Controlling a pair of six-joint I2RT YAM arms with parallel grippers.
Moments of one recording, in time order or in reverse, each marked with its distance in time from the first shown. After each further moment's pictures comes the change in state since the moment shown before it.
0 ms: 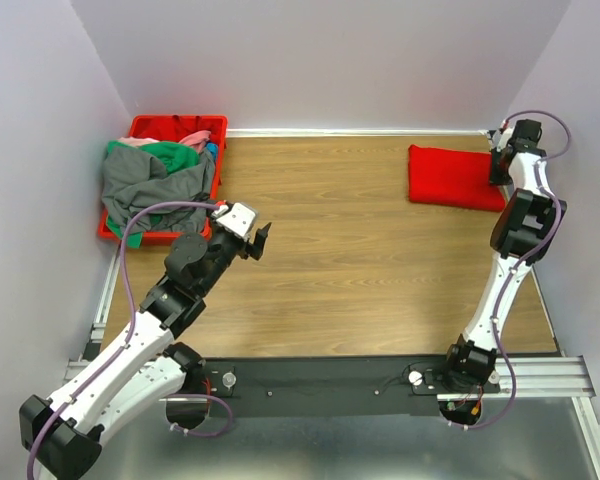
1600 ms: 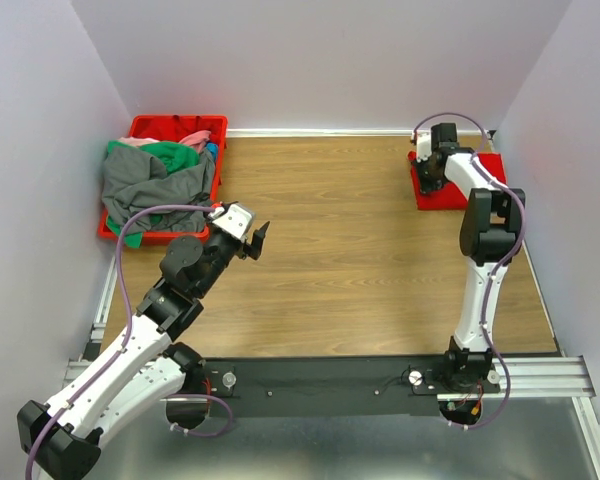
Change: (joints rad) left arm 0.000 -0.028 0.000 0.004 0.000 0.008; right arm 0.362 -0.162 -0.267 -0.008 -0.019 -0.093
